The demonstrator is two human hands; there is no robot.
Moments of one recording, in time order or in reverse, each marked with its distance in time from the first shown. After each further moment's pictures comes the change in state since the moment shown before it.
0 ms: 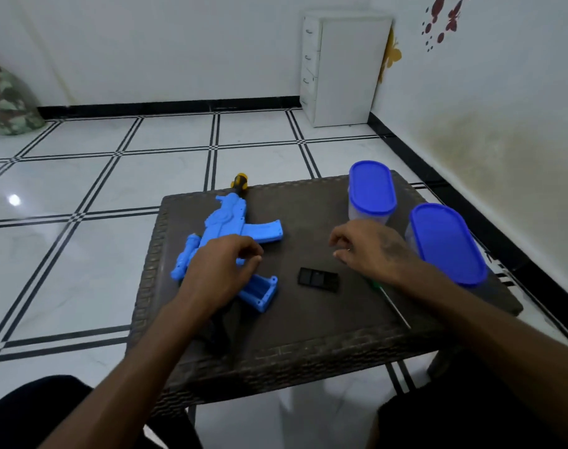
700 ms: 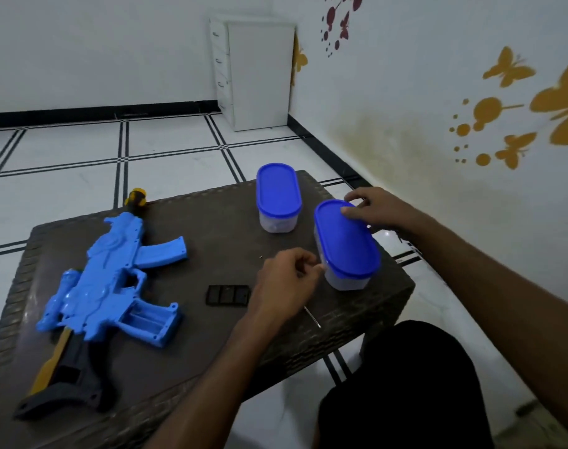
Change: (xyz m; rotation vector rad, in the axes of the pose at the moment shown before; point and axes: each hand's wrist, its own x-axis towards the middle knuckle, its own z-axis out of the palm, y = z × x) left_hand 0.027 0.172 0.120 -0.445 -0.244 0.006; right_hand -0.035 0.166 -0.058 0.506 0.036 0.602
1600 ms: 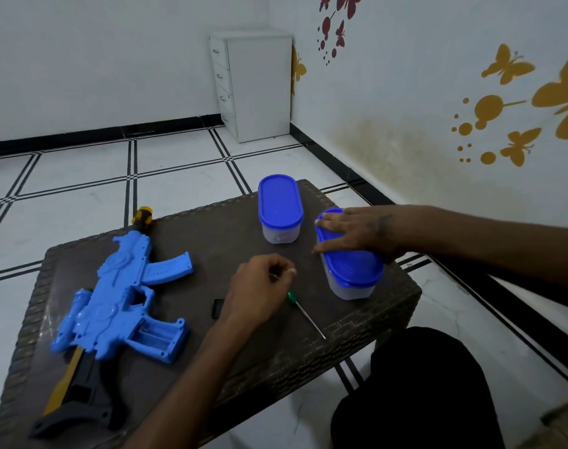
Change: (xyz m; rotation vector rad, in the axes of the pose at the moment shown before) left_hand 0.008 -0.018 -0.034 0.145 0.045 0.035; right_hand -0.031 -0.052 -0.012 -1.581 -0.528 -0.629
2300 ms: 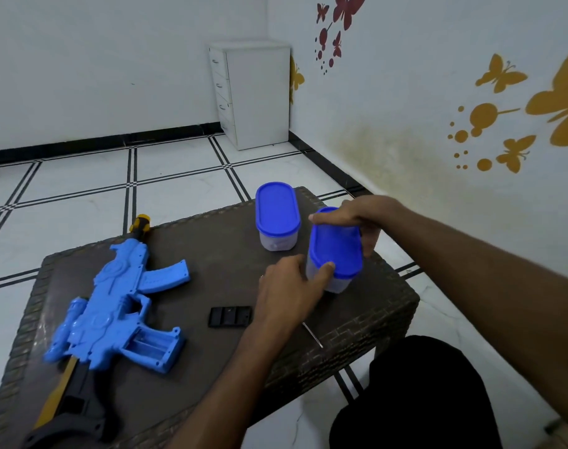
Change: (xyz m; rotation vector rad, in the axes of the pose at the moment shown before) left_hand 0.002 0.048 0.027 0.016 0.012 -0.069; right_hand 0.055 0.026 0.001 1.534 -0.197 0.770
